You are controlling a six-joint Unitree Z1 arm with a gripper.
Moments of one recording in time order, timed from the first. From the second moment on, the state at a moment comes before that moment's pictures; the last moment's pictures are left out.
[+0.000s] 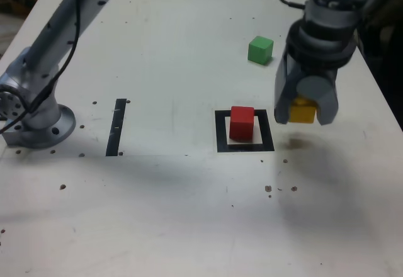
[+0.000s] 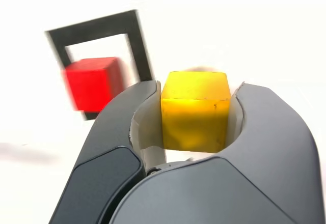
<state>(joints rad) -0.17 2.28 -2.13 1.50 0.13 -0.05</state>
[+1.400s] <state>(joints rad) -0.09 2.15 -1.79 1.45 0.00 -0.06</state>
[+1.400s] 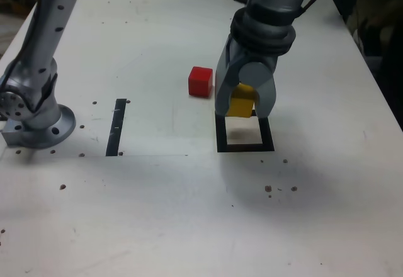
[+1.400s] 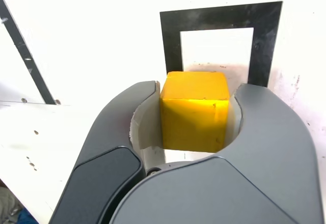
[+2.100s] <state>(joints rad) -0.07 2.17 -1.70 1.26 -0.02 -0.03</state>
